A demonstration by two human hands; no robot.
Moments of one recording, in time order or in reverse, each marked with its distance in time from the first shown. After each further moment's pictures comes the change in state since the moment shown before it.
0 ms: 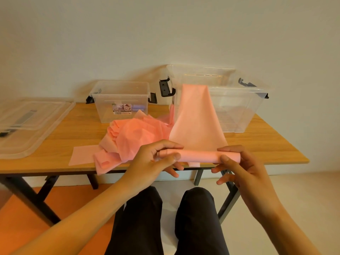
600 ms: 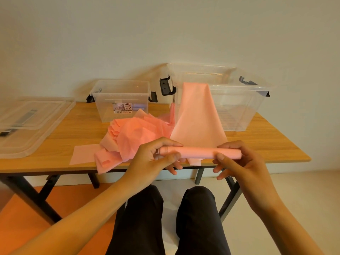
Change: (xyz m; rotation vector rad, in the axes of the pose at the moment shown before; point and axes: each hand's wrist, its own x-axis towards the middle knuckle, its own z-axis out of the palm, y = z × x) left_hand 0.001 -0.007 -0.003 0.000 -0.012 0.082; right_hand 0.007 0.000 0.001 -0.040 -0.038 -0.067
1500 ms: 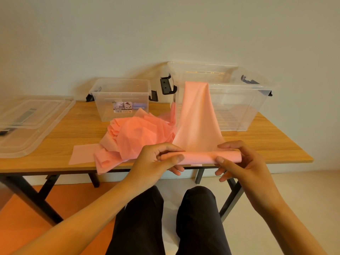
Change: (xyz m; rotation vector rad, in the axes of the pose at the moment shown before) left_hand 0.005 -0.011 0.003 0.013 0.012 -0.062; right_hand 0.005 0.002 -0.003 0.010 -0.018 0.044
